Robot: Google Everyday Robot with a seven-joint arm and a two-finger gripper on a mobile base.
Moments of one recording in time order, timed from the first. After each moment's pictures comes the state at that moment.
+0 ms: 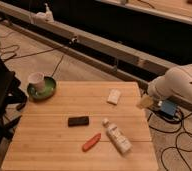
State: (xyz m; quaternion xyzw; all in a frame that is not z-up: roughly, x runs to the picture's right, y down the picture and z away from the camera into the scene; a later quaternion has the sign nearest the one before) arm 0.265 0.037 0.696 -0.15 -0.04 0.33 0.93
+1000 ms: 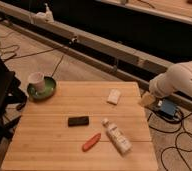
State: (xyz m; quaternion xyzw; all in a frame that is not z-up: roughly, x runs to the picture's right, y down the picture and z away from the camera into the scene) arm 0.274 0.021 0.704 -0.15 -0.04 0.33 0.93
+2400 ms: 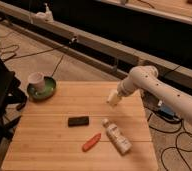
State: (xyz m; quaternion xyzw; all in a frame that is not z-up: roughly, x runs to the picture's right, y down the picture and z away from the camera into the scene) arm 0.142 0.048 0.844 -0.25 -0.11 0.34 0.90
